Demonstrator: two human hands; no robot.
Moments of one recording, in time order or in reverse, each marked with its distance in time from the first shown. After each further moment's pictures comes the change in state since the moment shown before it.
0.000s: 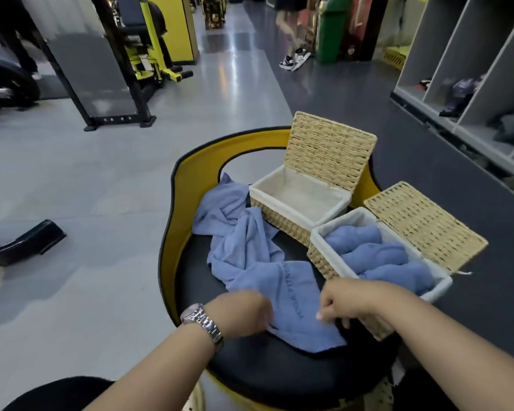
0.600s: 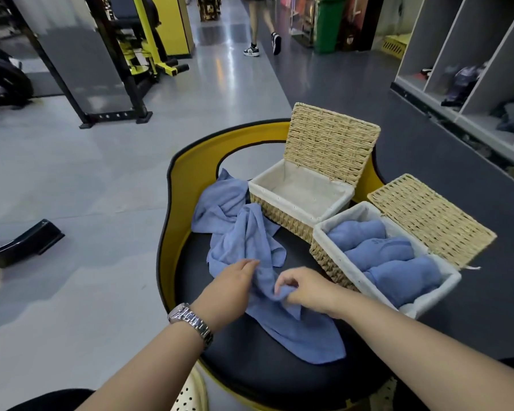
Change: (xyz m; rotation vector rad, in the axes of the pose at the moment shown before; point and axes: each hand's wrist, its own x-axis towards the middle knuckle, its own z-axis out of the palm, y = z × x) left_hand 0.011 -0.035 0.004 -0.099 0.389 -0.018; right_hand 0.052 -0.035 0.031 0.758 0.238 -0.116
